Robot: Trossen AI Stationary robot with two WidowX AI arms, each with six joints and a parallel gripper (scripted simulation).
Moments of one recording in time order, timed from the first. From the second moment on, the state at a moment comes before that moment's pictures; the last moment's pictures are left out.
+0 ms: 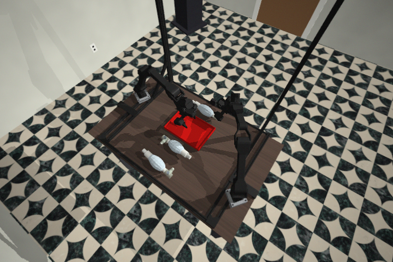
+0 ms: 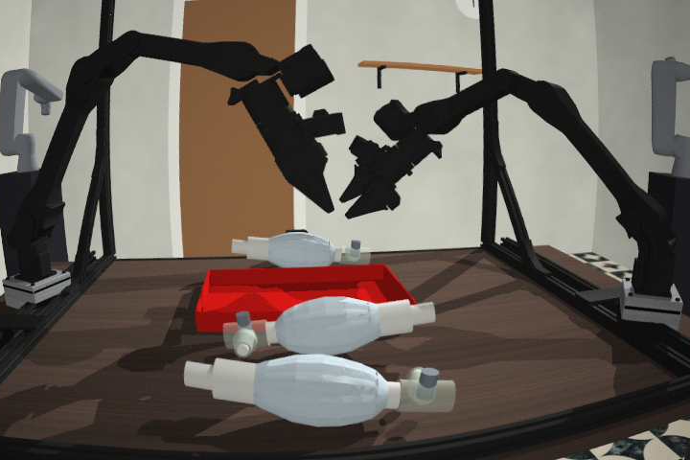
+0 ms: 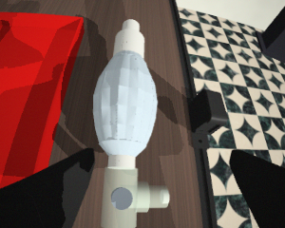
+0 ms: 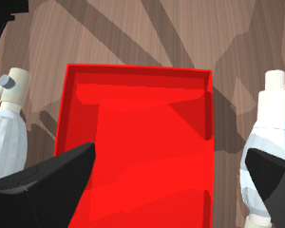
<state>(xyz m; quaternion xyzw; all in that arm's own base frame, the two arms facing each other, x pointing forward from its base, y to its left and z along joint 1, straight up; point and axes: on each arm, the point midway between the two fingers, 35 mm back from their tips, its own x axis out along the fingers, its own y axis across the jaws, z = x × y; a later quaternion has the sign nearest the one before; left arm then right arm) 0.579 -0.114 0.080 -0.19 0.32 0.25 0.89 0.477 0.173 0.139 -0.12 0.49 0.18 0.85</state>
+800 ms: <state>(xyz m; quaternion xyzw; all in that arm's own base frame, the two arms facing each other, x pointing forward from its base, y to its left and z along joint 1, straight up) 0.579 -0.114 0.080 -0.19 0.32 0.25 0.89 0.415 0.326 0.125 -0.10 0.45 0.19 0.87</state>
